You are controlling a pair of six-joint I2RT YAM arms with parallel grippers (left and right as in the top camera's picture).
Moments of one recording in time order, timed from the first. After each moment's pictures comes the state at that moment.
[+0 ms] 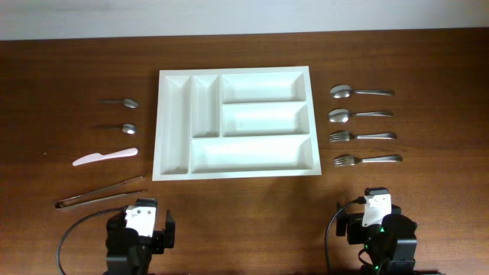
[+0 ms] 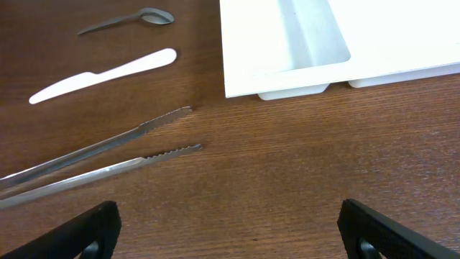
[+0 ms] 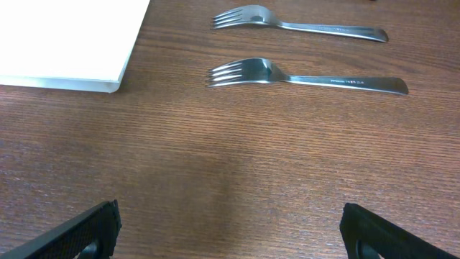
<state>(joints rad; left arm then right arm) -0.02 0.01 0.19 -0.80 -0.08 0.14 -0.04 0.08 0.17 -0.69 -0.06 -0.02</state>
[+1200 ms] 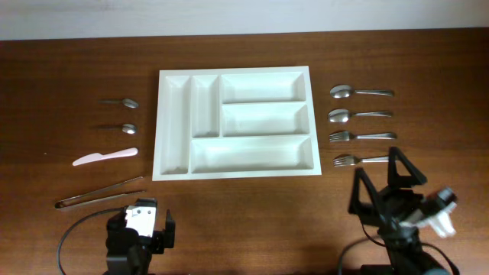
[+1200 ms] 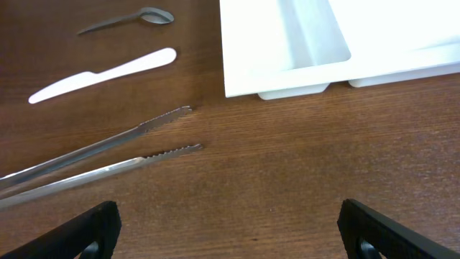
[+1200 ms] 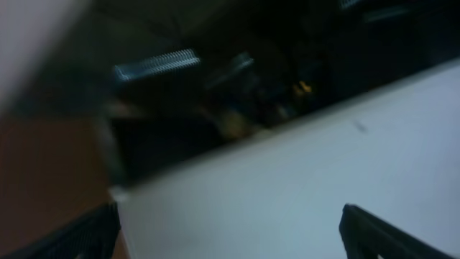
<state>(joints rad) -0.02 0.01 0.19 -0.80 -0.08 0.14 -0.04 0.09 0.17 0.57 -0.36 0.72</state>
